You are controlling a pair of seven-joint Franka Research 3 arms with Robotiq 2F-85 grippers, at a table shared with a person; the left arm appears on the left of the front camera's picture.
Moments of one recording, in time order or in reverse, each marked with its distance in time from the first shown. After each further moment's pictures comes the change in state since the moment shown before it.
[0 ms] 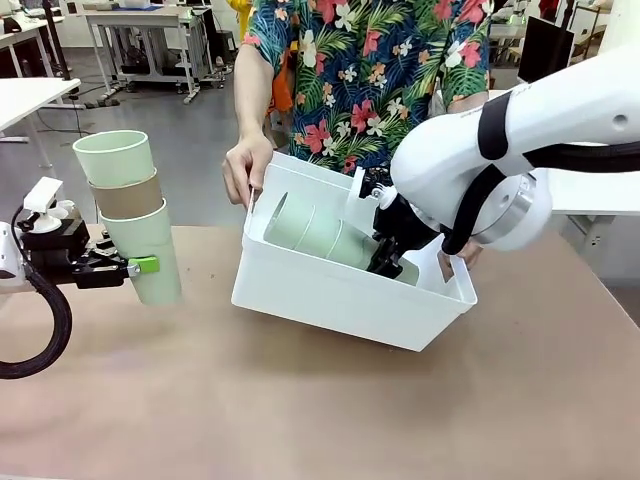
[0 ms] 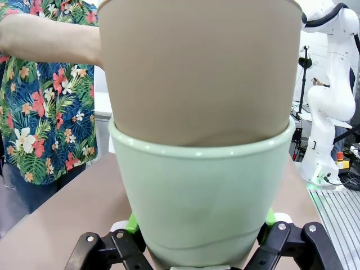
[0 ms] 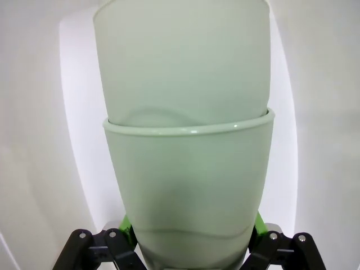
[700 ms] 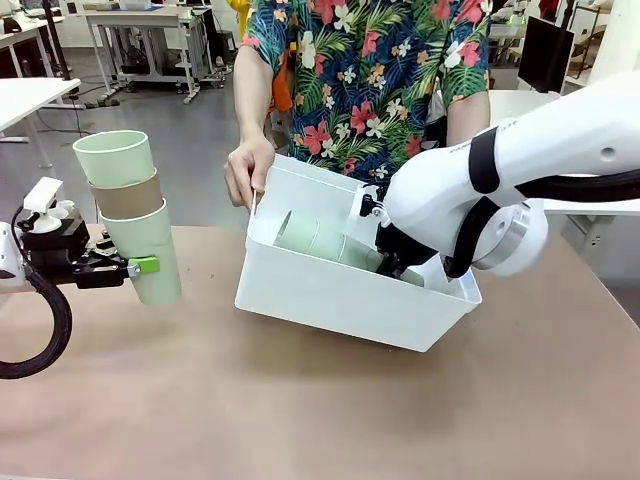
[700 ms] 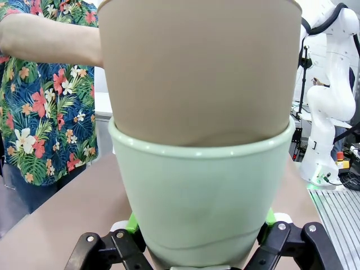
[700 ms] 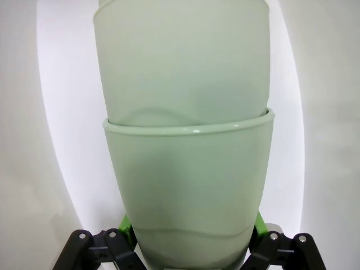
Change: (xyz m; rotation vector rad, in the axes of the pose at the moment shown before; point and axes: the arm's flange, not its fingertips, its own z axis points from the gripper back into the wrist) left arm 0.000 0.000 0.000 0.000 0.000 0.000; right arm -0.017 0.010 -0.016 -0.049 0.045 0.007
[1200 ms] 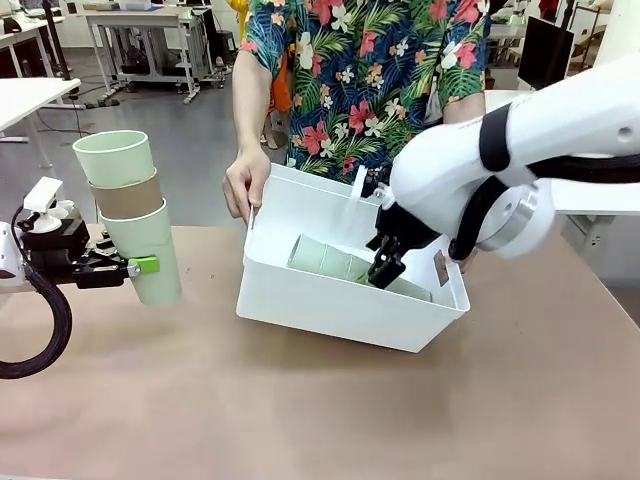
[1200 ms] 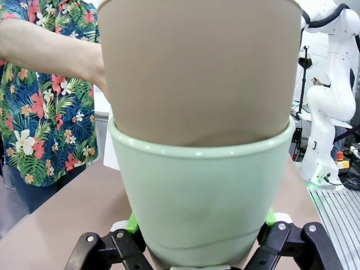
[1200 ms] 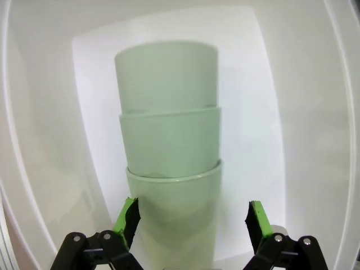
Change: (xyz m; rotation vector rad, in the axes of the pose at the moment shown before) left arm 0.000 0.000 0.000 0.000 0.000 0.000; right arm 0.018 -0.013 0.038 -0.007 -0.063 -0.016
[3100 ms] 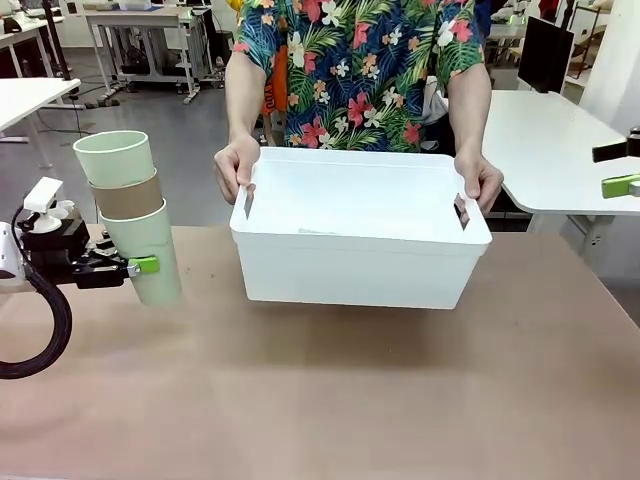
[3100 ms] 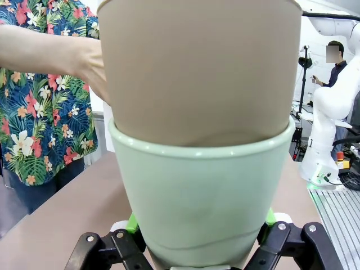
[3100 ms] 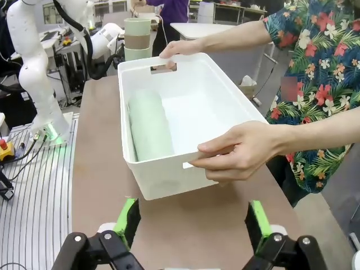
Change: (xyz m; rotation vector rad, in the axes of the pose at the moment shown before) left arm 0.000 0.000 0.000 0.000 0.001 0.000; right arm -0.209 -0.037 0.287 0.009 -0.555 -0.114
